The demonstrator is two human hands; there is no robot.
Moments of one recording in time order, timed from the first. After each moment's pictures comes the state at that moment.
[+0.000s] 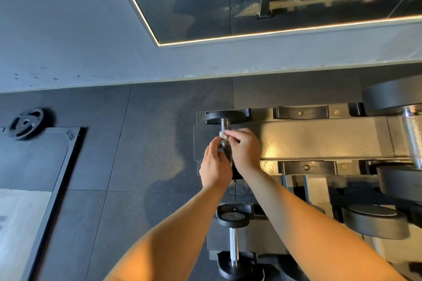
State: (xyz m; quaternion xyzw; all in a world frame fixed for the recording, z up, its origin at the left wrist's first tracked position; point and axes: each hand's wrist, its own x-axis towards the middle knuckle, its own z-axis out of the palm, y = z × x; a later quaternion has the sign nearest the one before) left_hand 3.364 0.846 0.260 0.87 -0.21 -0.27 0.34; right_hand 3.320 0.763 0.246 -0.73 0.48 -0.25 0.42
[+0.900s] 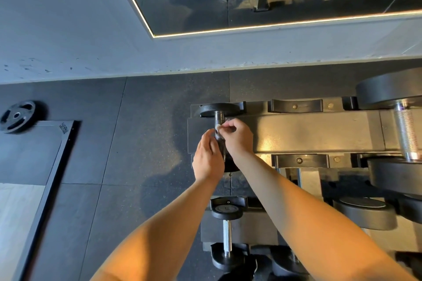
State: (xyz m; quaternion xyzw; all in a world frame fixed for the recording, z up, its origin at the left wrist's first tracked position) left_hand 3.363 0.845 0.260 0.88 -0.19 -0.26 0.36; right_hand 3.327 0.755 0.256 -0.60 0.54 -0.19 0.55
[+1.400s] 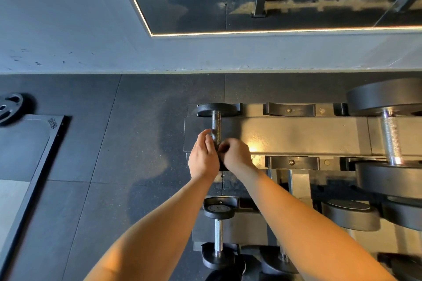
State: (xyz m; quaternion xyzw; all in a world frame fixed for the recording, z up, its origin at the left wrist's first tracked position) left_hand 3.362 0.847 0.260 0.87 -0.18 -0.26 0.38; right_hand 3.300 0.775 0.262 -0.70 0.53 0.01 0.47
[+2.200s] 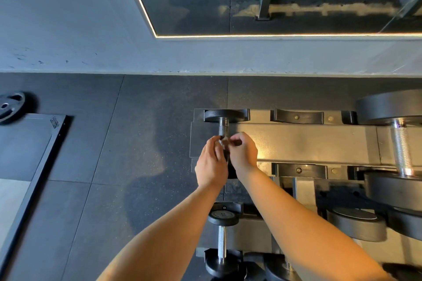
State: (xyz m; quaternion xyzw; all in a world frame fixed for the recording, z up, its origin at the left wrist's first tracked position) left_hand 3.366 0.848 0.255 0.87 -0.21 -0.26 0.37; right_hand 3.323 0.770 0.251 -0.59 0.59 -0.17 0.52
